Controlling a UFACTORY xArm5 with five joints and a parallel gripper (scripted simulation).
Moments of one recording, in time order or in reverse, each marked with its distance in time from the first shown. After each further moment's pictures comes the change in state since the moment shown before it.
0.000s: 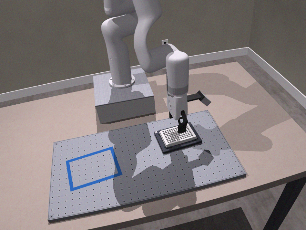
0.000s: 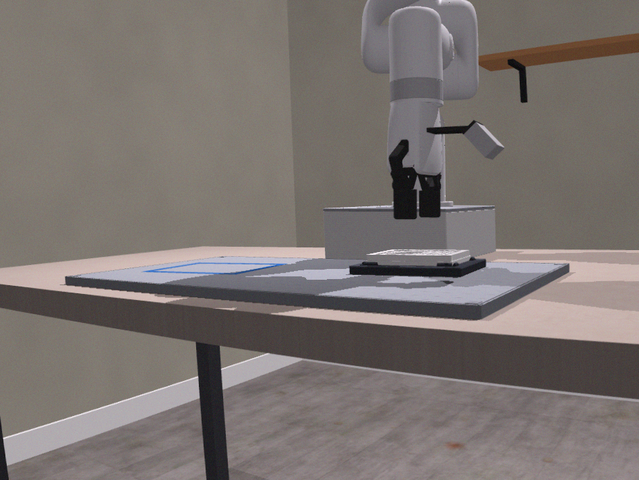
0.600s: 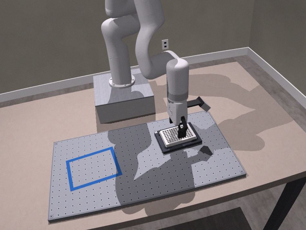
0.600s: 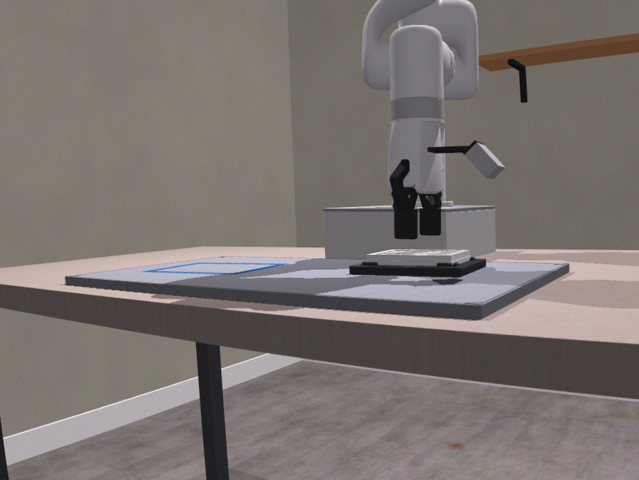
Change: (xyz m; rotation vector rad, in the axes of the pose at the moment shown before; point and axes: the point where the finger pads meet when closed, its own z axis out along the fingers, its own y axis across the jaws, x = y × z) arm 0.001 0.000 0.027 0.000 0.000 0.000
